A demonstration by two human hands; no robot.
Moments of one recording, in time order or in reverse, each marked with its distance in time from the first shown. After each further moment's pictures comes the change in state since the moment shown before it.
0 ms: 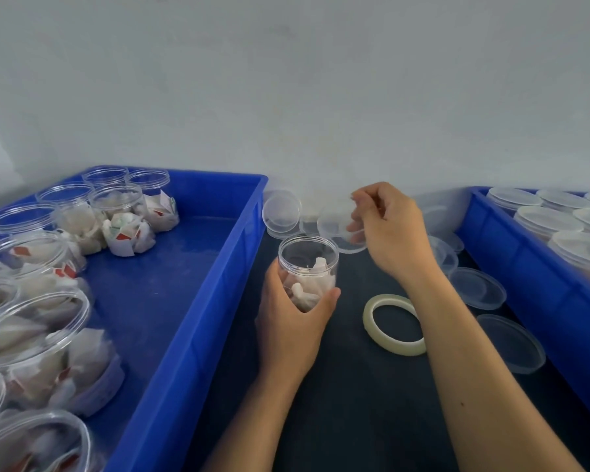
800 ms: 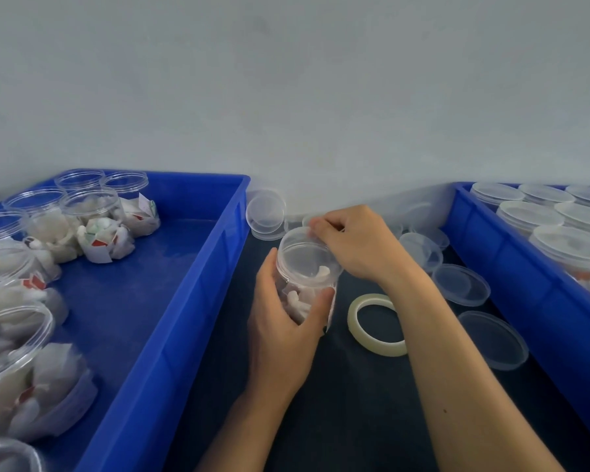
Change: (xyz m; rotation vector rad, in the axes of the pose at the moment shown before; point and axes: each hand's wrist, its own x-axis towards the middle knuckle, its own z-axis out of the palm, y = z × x) left_hand -0.014 0.015 0.005 -0.163 -0.069 0.203; right_hand -0.001 -0.005 0.000 -0.326 -0.314 0.034
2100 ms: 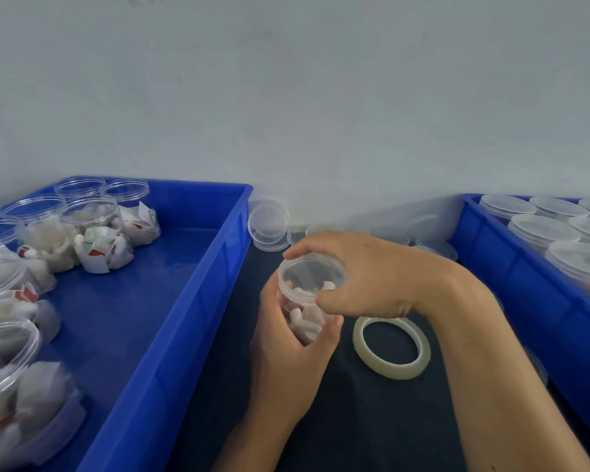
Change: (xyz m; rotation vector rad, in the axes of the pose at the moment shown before) left_hand 0.001 -0.015 0.002 0.079 -0.032 -0.001; right_hand -0.027 -0.037 -0.033 -0.334 -0.517 -0.151
